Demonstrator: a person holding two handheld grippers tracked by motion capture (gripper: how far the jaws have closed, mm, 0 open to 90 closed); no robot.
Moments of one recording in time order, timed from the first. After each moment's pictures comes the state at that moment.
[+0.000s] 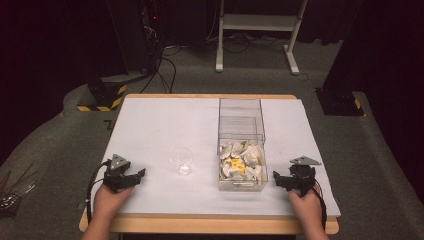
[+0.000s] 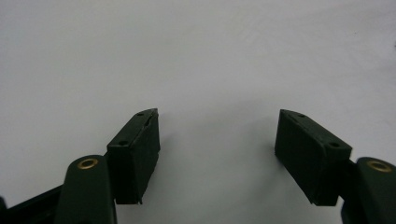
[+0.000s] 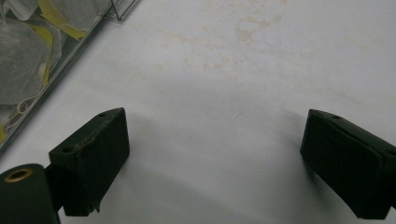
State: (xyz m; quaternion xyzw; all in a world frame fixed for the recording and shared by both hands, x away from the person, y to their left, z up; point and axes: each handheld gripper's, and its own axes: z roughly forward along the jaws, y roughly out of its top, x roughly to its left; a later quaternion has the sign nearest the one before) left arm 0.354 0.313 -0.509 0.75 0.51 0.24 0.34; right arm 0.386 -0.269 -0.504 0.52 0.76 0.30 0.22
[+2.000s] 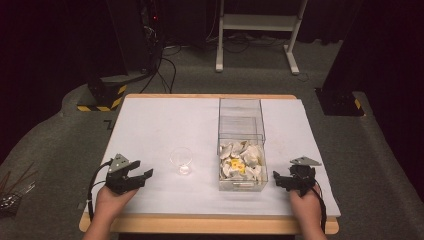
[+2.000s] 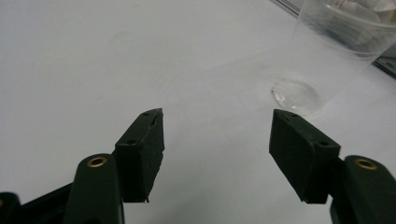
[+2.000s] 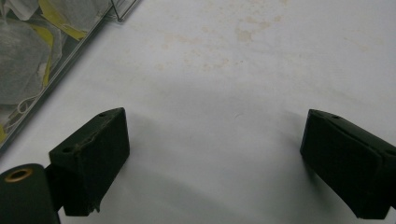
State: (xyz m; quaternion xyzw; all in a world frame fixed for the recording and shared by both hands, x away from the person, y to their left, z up) left arm 0.333 0.287 -0.471 0.76 0.46 0.21 0.41; right arm 0.386 -0.269 -0.504 0.52 0.76 0.30 0.23
